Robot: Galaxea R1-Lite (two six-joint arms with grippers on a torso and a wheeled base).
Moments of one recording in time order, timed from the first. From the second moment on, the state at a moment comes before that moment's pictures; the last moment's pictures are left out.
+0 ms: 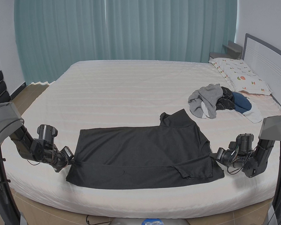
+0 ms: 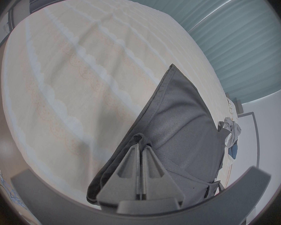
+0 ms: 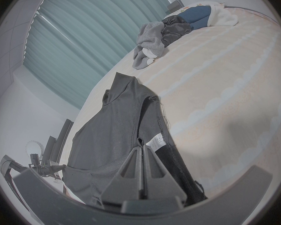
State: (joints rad) left arm 0.04 2.18 -0.80 -0.40 -0.22 -0.74; right arm 0.04 2.35 -0.57 -1.20 0.31 0.57
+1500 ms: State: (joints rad) left arm -0.04 1.98 -0.54 -0.42 -0.20 -0.85; right arm 0.13 2.05 -0.26 -1.21 0.30 0.88
